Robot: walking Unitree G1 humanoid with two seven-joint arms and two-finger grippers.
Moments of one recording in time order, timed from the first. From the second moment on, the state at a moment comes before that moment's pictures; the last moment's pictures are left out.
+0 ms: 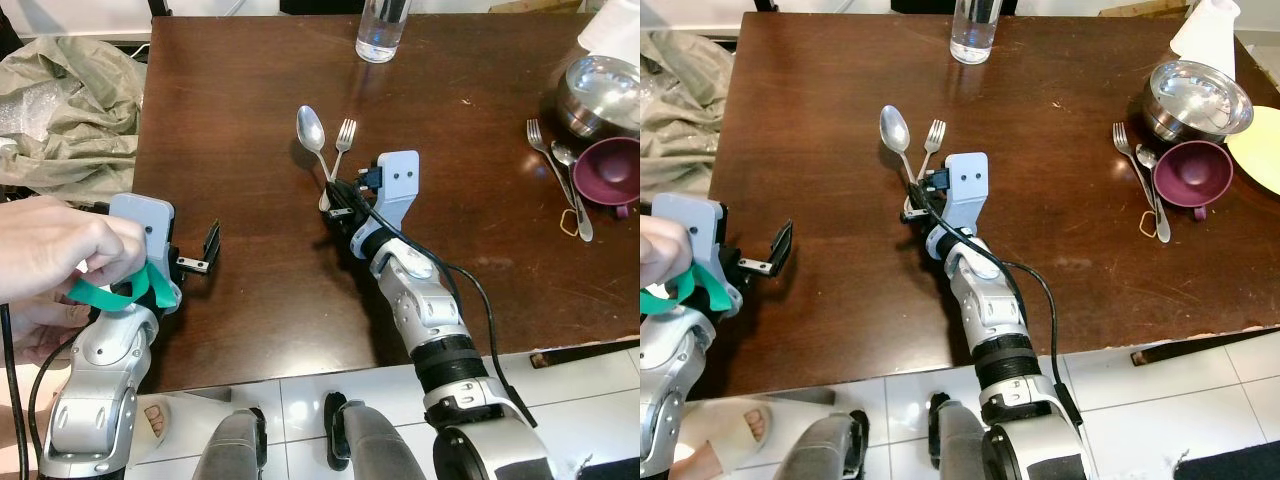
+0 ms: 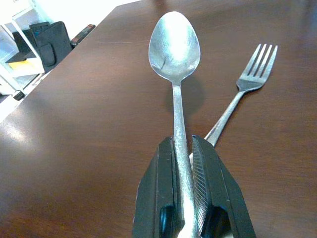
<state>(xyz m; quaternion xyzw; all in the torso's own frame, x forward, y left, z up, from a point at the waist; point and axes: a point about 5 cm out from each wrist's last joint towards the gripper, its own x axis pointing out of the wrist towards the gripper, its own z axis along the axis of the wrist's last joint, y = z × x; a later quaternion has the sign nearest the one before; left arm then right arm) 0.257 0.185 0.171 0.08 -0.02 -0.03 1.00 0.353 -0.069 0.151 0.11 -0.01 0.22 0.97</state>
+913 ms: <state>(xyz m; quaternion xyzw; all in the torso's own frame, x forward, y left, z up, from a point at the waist) 0.265 0.199 0.191 0.16 -0.08 0.02 0.98 0.353 -0.069 0.152 0.11 -0.02 0.22 0.97</state>
